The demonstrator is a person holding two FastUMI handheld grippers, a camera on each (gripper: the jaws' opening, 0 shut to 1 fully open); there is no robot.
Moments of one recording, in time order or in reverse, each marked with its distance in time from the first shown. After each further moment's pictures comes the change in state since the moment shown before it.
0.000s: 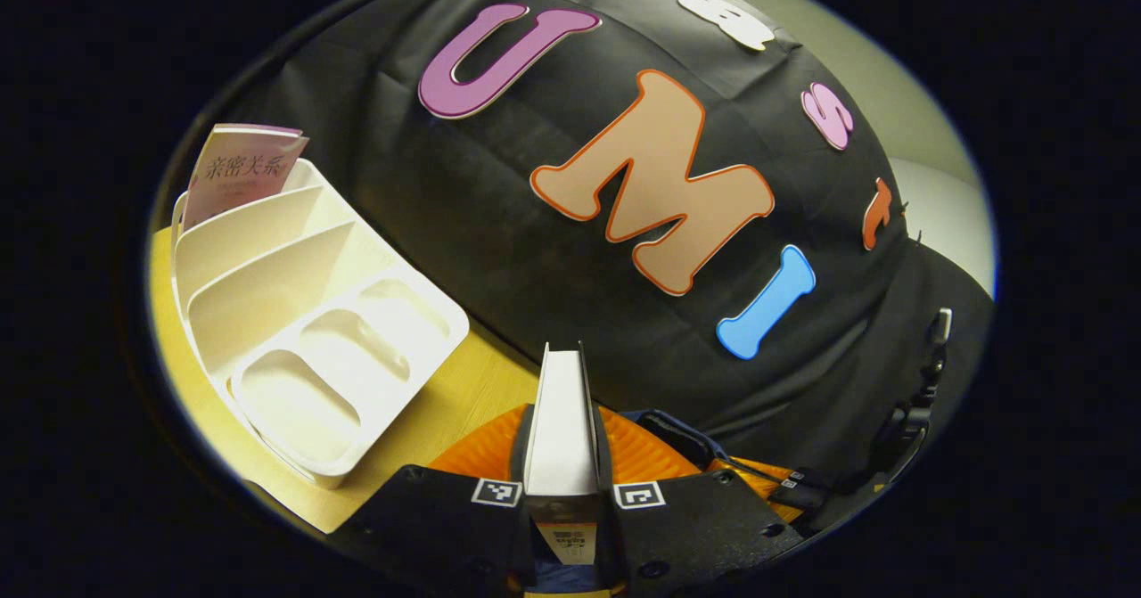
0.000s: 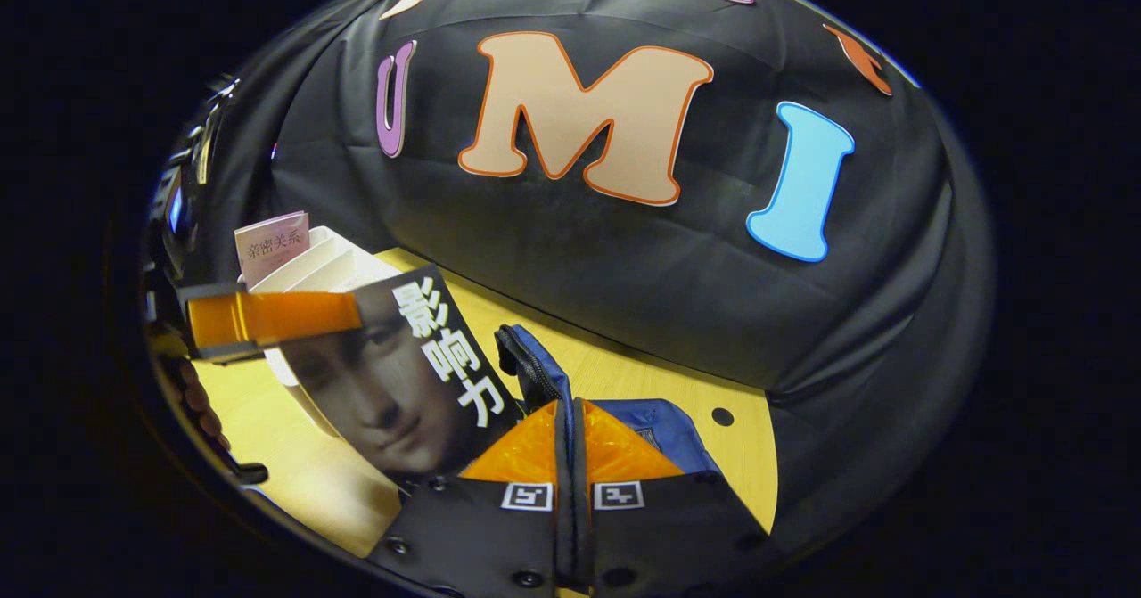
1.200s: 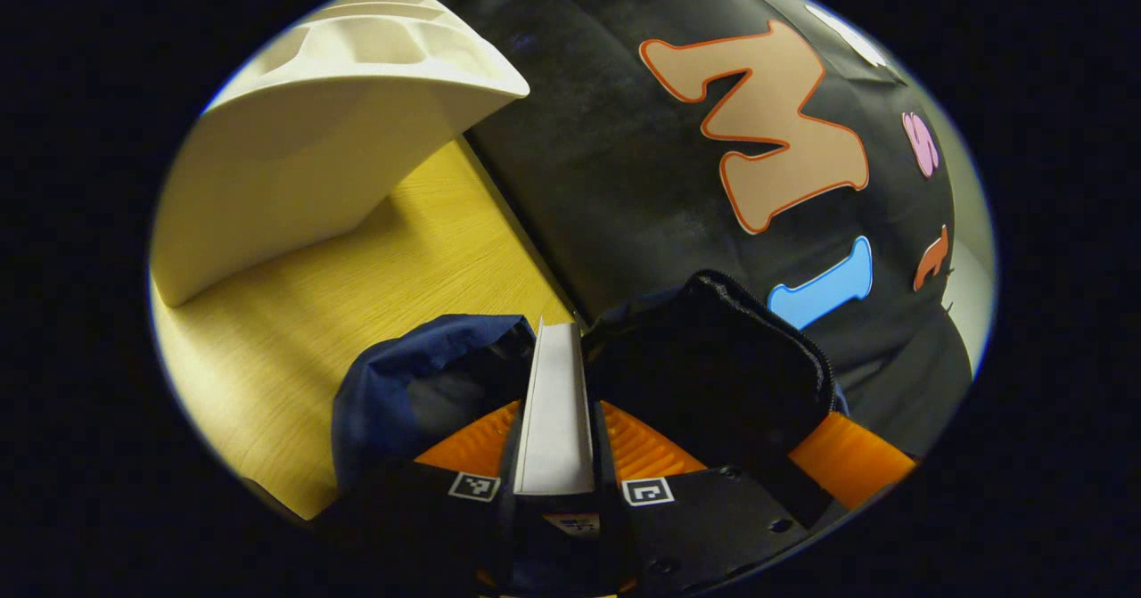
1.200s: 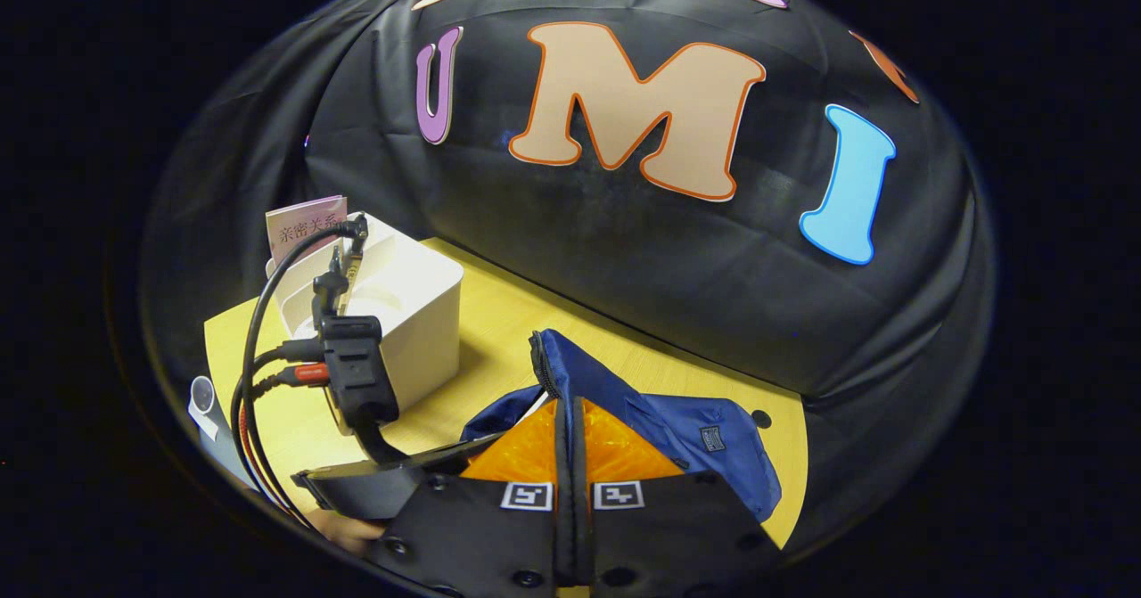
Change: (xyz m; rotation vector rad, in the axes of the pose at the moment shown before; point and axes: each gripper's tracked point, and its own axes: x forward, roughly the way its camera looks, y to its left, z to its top) left arm 0.071 0.002 -0.137 -0.266 0.159 0.038; right arm 0.008 0.043 -0.010 -0.030 0.016 0.091
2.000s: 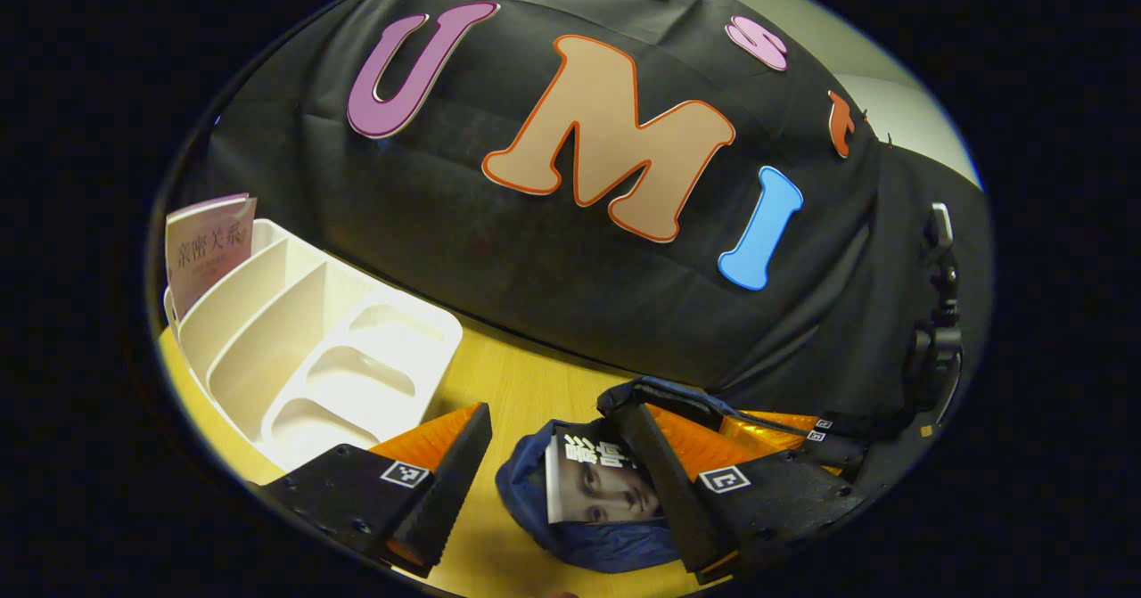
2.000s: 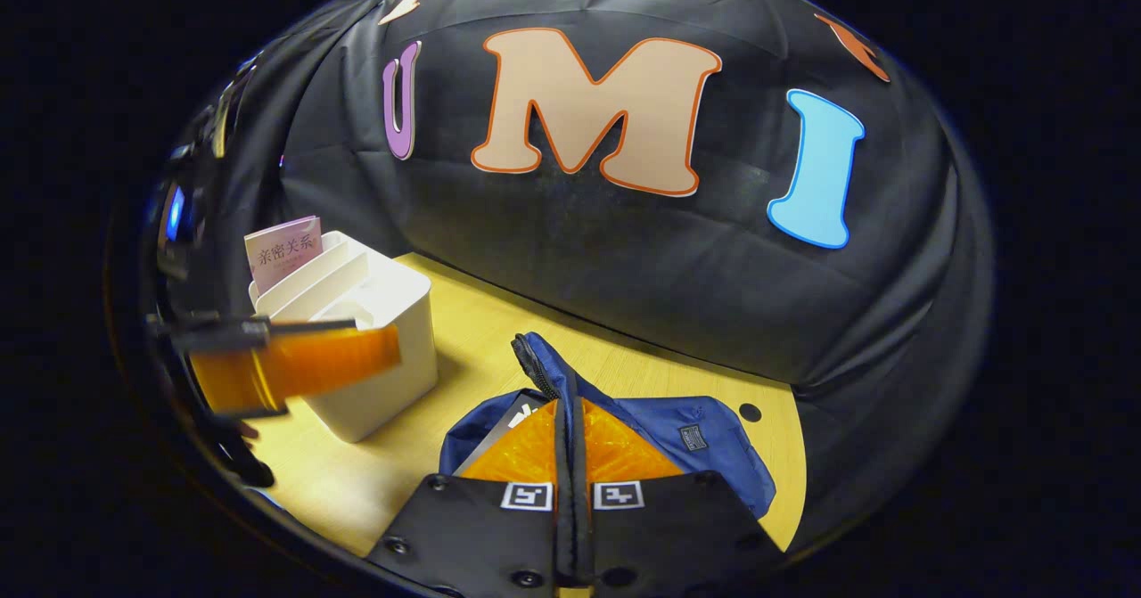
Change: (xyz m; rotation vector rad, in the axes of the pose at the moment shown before) left arm -0.106 -0.035 0.130 0.608 -0.039 -0.006; right arm 0.000 -0.027 -0.001 0.057 -0.014 -0.035
